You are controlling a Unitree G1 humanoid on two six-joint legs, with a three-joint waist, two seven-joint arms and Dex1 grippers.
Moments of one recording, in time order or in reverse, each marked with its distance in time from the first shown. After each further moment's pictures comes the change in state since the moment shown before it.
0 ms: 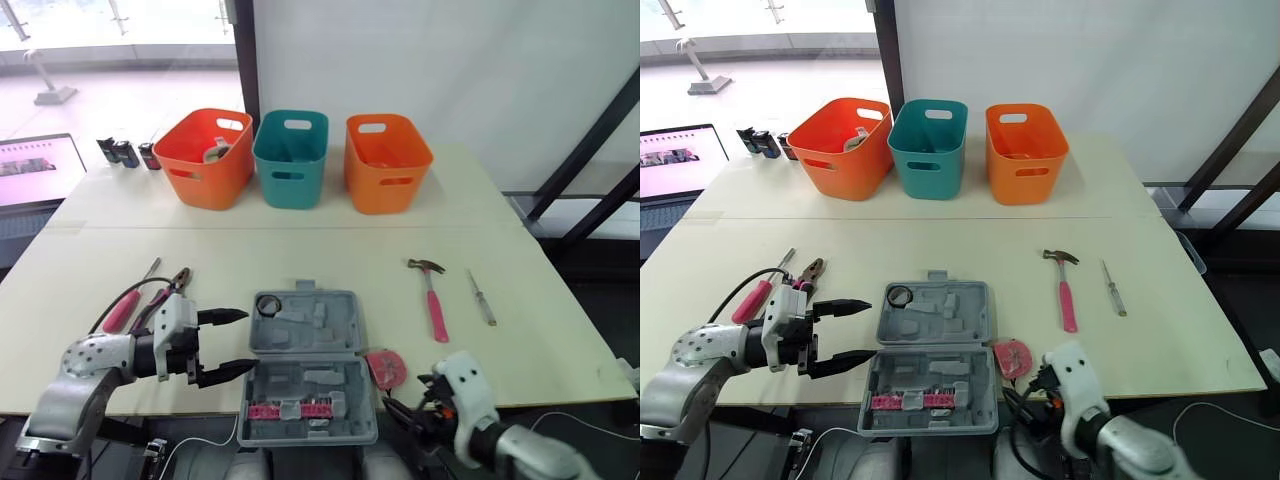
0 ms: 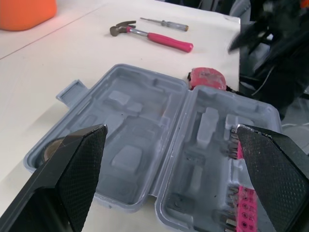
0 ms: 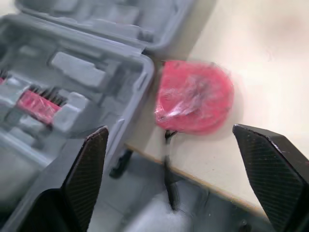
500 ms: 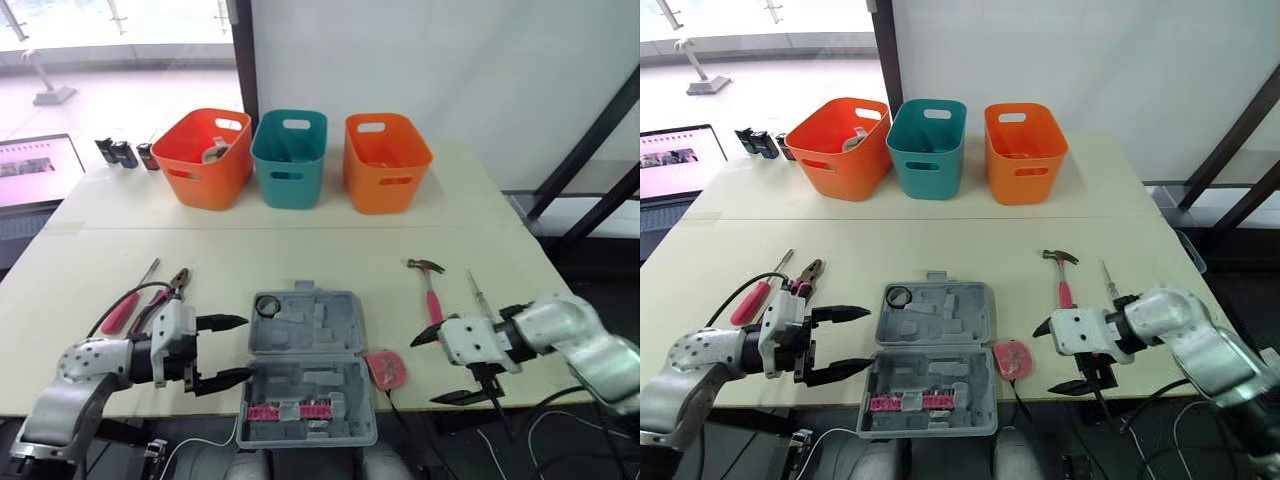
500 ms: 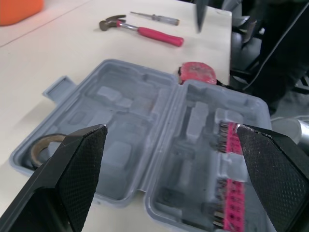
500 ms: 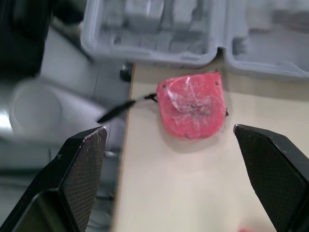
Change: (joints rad) left arm 0.061 0.028 0.014 -0.059 -0.004 -0.009 -0.033; right arm -0.693 -0.374 0.494 0.838 -0.364 -1.004 0.896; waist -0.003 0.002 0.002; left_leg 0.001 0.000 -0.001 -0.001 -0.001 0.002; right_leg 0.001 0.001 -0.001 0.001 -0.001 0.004
